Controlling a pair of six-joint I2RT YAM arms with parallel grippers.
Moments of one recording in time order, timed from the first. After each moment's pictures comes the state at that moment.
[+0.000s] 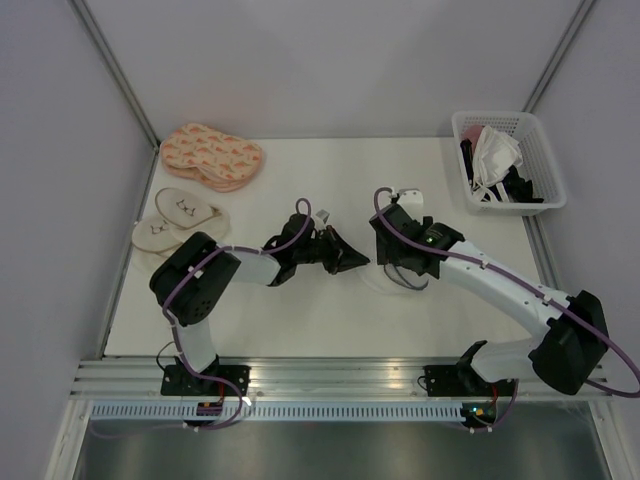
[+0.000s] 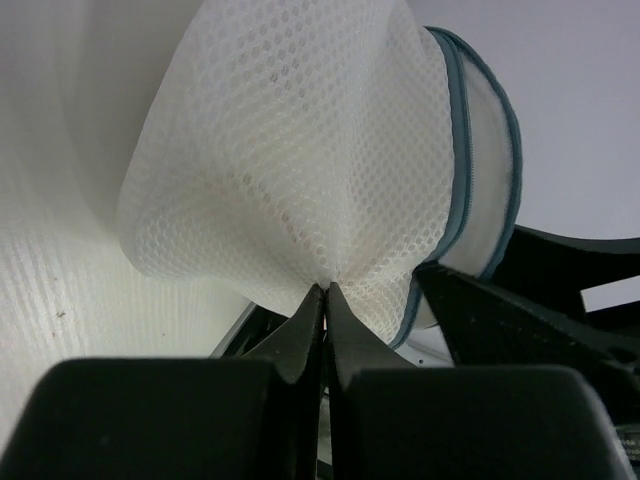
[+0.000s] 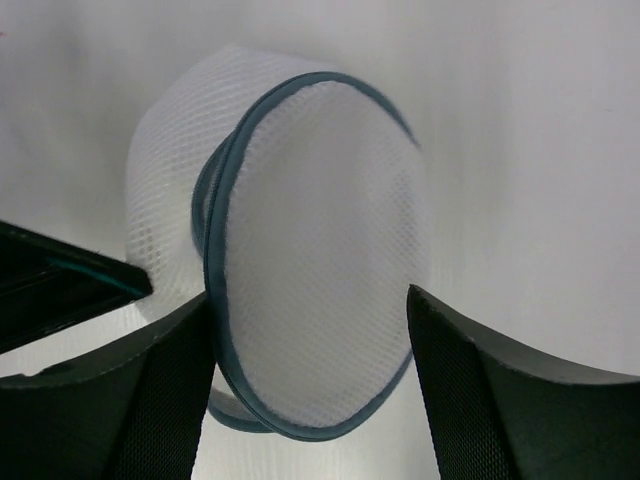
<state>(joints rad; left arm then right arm) -0.69 1.84 0.80 0.63 0.56 -1.46 0.74 1.33 1.07 -0.77 0.51 0.58</state>
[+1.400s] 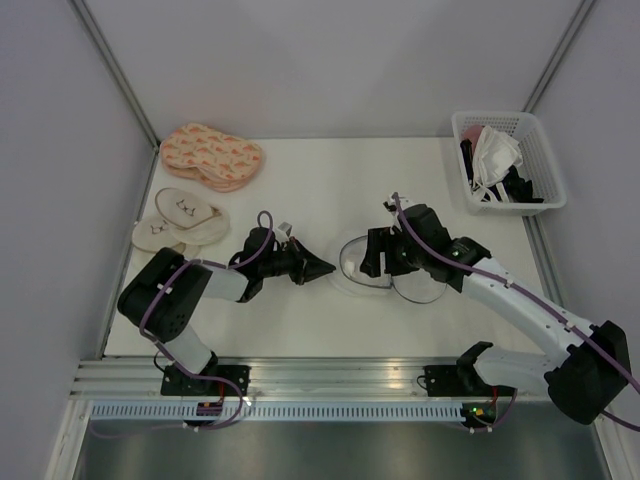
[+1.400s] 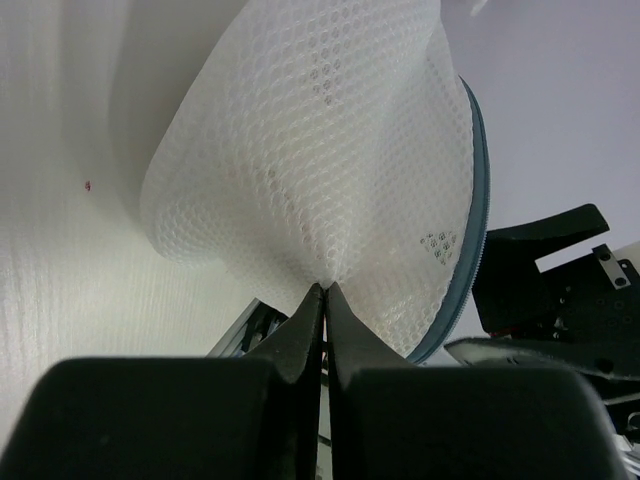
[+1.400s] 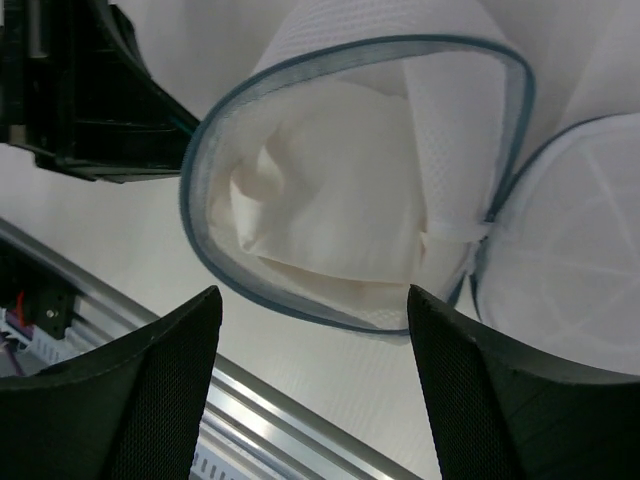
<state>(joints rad) -0.52 1.65 0.50 0.71 0.63 -1.46 0.63 1.16 0.91 -0.55 -0.09 0.47</state>
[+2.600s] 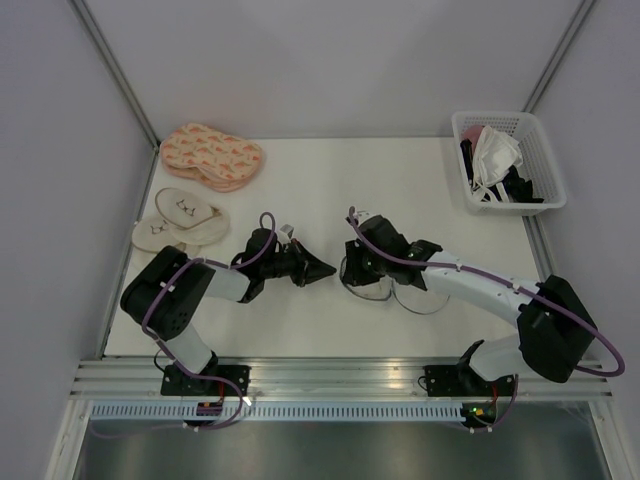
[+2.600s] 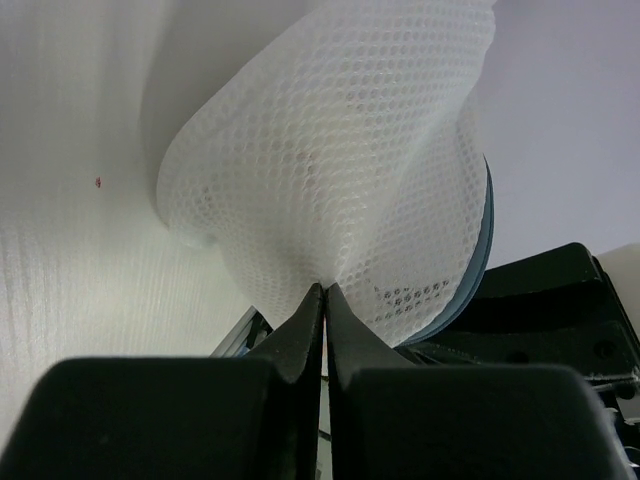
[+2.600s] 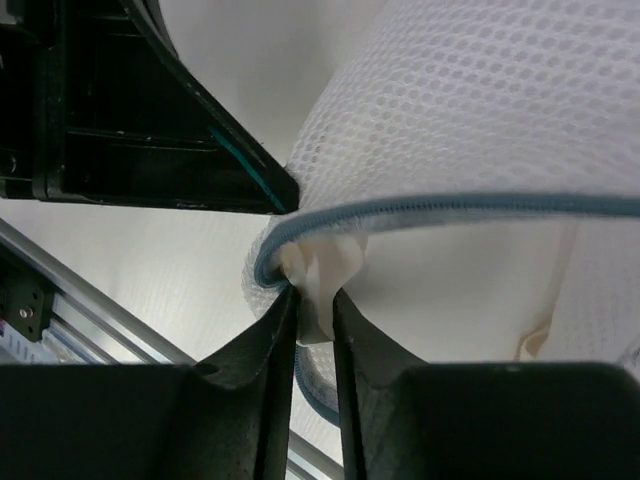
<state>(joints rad) -0.53 1.67 0.50 0.71 0.63 -1.46 0.78 1.41 0.90 -0.34 -0.11 0.51</state>
